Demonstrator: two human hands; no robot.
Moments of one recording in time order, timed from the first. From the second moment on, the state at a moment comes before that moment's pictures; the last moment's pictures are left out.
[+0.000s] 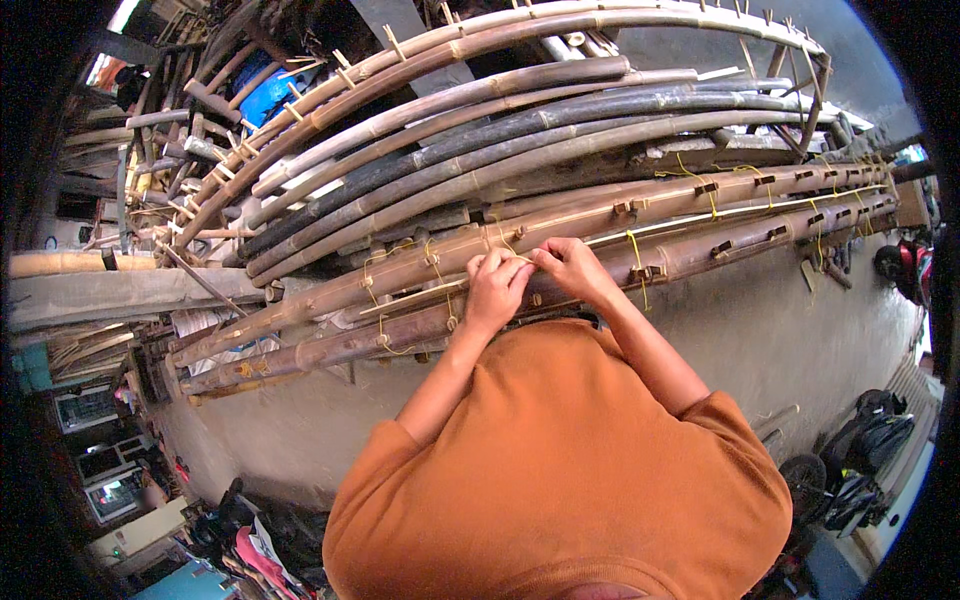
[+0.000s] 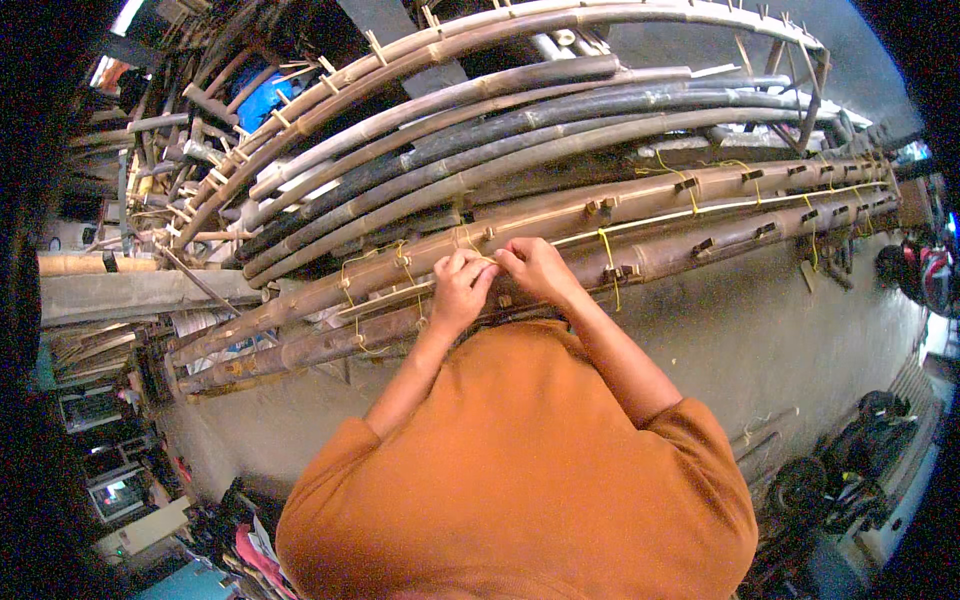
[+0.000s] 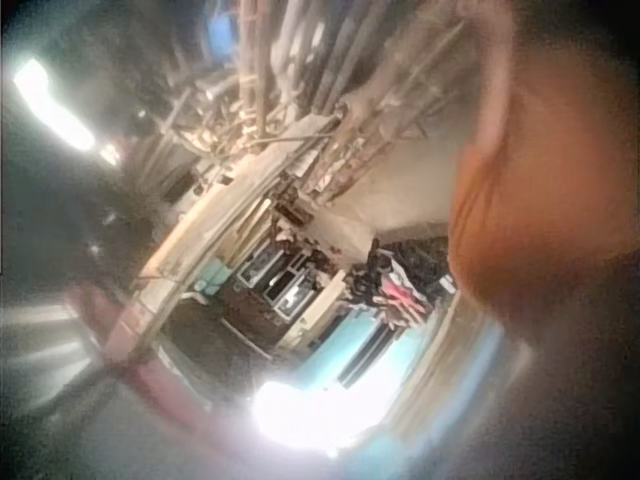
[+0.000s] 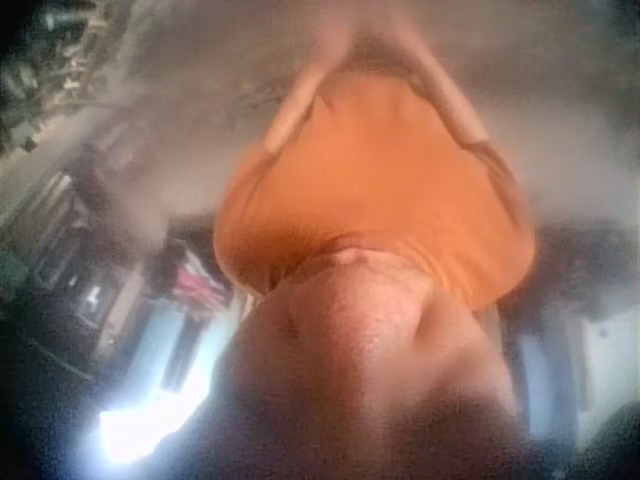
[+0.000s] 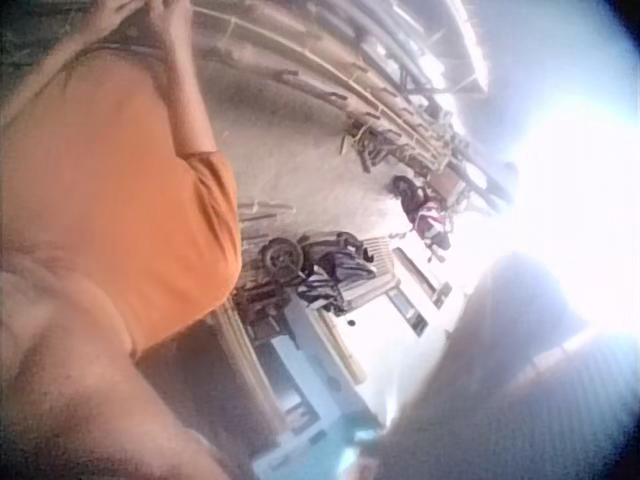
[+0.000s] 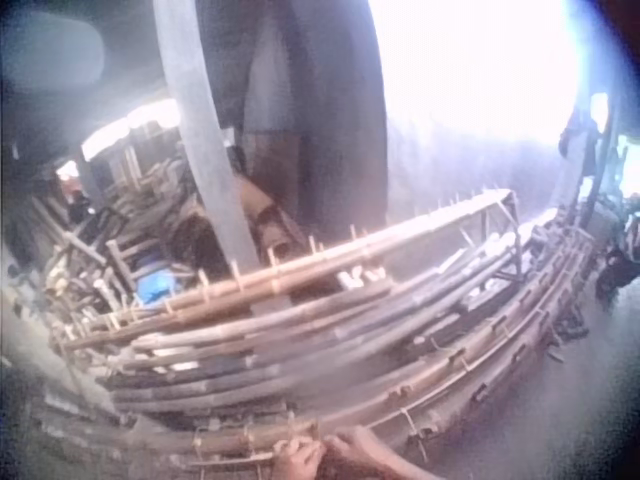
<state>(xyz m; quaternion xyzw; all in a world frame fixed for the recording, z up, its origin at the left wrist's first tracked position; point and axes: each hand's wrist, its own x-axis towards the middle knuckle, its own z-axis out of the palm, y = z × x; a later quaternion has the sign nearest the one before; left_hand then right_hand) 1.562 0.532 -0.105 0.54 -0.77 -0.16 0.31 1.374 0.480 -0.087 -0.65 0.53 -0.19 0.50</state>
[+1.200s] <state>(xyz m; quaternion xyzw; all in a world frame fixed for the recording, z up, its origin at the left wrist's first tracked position) 1.681 0.411 -0.073 0.68 -0.63 -0.29 0.23 1.318 0.511 -0.045 -0.73 0.38 -0.32 0.46</state>
